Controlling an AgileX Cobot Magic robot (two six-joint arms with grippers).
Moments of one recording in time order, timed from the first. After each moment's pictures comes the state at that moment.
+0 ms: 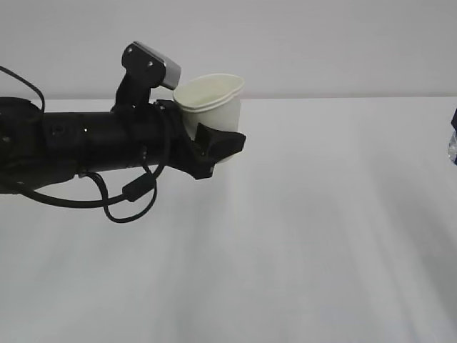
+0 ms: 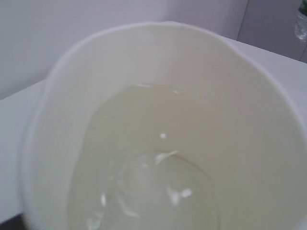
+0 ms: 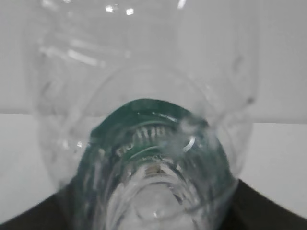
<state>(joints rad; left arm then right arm) -0.53 1.78 -0.90 0.77 -0.62 -0.63 -0.07 1.30 -0.31 -0.18 -0.80 0.08</state>
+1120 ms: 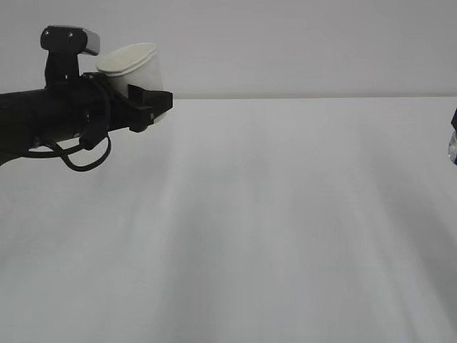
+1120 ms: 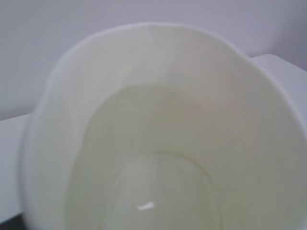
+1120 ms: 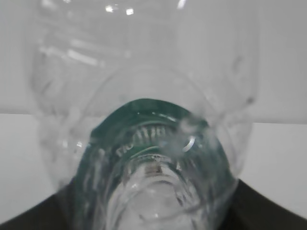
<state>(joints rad) -0.31 1.78 -0.90 0.59 -0.62 -0.61 -0.07 1.30 -0.31 -0.18 -0.80 0.08</state>
